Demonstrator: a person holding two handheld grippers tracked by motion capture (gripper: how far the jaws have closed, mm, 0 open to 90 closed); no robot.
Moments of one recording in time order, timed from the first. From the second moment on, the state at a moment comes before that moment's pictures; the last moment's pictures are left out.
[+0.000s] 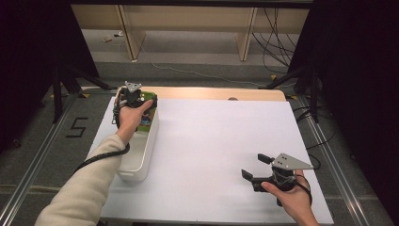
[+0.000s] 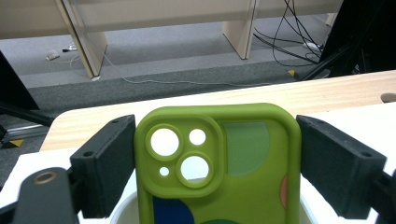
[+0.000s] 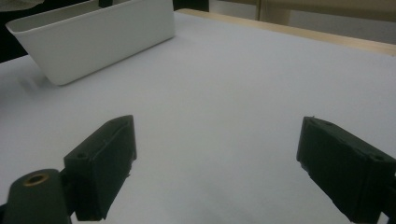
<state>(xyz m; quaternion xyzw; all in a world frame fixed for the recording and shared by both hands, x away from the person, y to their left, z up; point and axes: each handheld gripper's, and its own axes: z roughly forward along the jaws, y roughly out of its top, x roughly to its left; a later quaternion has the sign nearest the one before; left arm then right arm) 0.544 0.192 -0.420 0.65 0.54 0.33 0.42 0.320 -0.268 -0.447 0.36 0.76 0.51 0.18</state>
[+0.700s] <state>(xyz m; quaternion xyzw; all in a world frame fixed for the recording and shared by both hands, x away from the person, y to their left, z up) 0.545 0.193 -0.420 0.66 0.54 0.30 0.42 0.320 -0.267 -0.448 0.36 0.76 0.51 0.18</state>
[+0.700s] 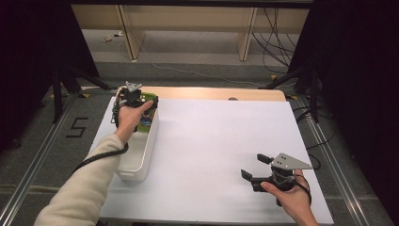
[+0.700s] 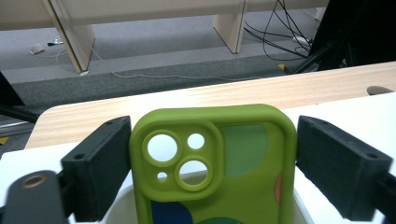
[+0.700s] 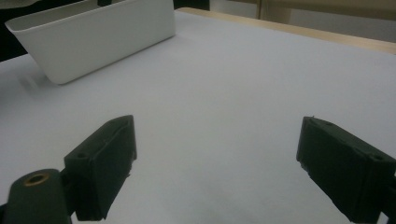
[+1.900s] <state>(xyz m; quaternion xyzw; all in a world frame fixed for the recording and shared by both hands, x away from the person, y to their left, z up) 0.534 0.192 -0.410 0.67 0.54 0.29 0.43 0.320 -0.267 -0.447 0.36 0.76 0.51 0.18</state>
